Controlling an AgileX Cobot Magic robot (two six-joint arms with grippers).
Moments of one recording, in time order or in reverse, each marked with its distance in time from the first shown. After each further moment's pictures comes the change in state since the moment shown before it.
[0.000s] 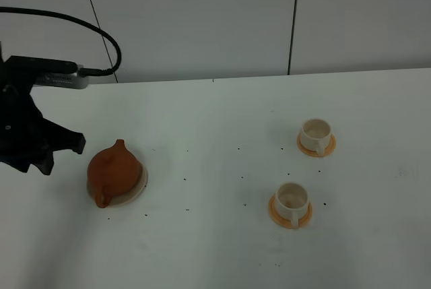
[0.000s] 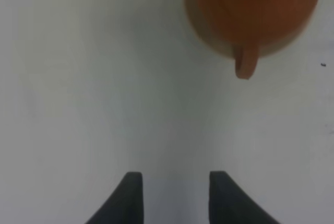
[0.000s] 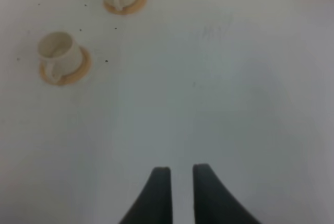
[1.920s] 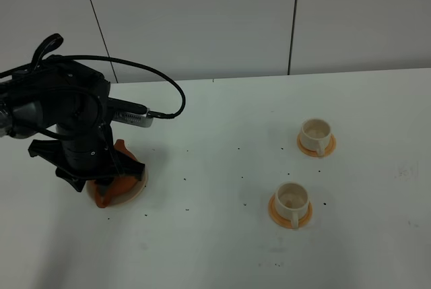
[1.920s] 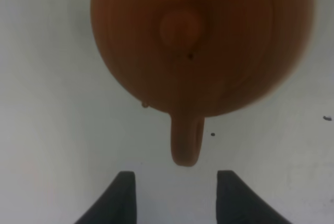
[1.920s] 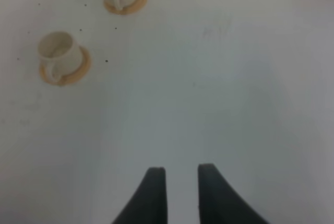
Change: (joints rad) left arm -0.145 0.310 -0.035 0.113 -0.109 -0.171; right arm 0.000 0.000 0.000 0.001 0.000 0.000
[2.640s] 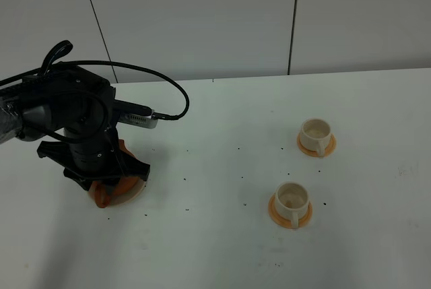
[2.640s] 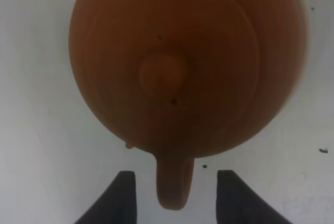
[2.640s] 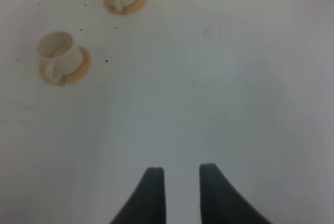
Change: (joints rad) left arm 0.000 0.031 0.000 0.003 -0.066 -0.003; right arm 0.000 0.000 0.000 0.000 0.000 0.000
